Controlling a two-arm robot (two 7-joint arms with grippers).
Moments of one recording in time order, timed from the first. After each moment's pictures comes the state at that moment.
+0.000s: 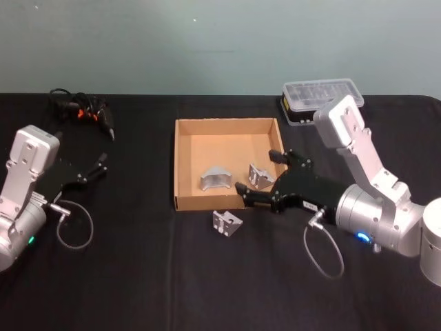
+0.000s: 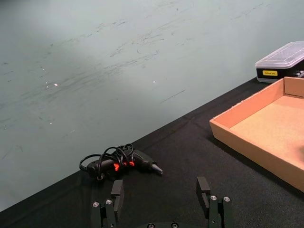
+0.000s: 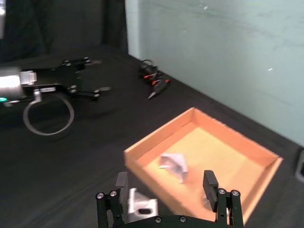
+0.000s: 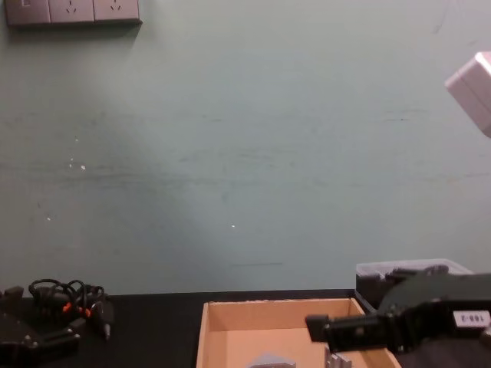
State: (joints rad) left arm -0.20 0.60 0.45 -1.41 -0.25 -0.12 0.03; right arm 0.17 0.48 -0.37 -1.78 0.25 0.37 0.43
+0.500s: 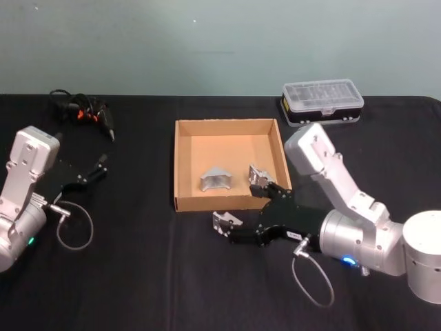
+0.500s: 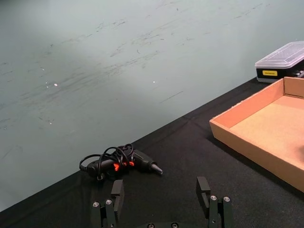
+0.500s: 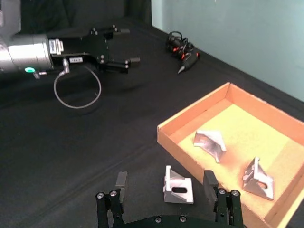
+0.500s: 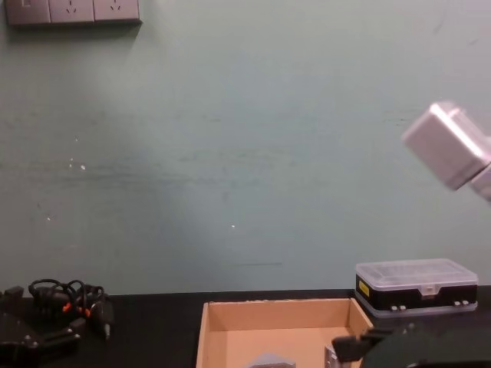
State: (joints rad) left arm -0.20 0.60 0.45 -1.41 -0.25 -0.12 0.03; right arm 0.17 0.51 -0.46 -1.79 0.27 0.45 0.44
